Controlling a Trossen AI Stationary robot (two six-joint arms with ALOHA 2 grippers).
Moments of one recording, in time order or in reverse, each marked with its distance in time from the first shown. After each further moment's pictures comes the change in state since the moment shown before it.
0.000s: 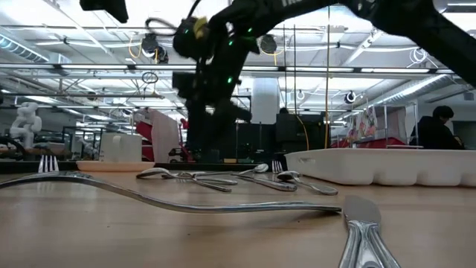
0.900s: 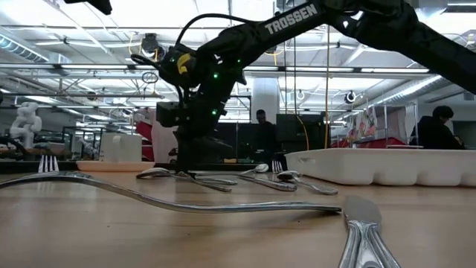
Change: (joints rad) left arm -0.011 -0.118 0.000 -0.068 -0.072 0.000; right arm -0.012 0.139 0.034 0.129 0.027 0.006
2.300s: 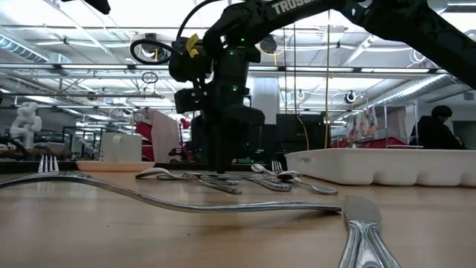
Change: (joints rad) left arm 0.000 -0.035 0.000 -0.008 -0.076 0.002; right arm 0.046 -0.085 -0.014 -0.335 -0.190 0.315
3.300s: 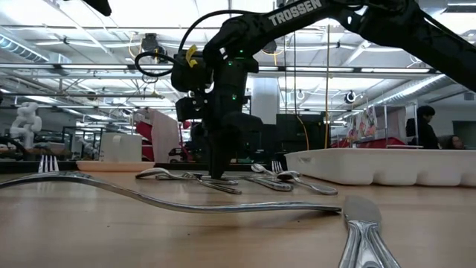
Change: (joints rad) left arm 0.000 0.000 0.000 -0.008 -0.060 0.053; right arm -0.038 0.085 0.005 0.014 -0.047 -0.044
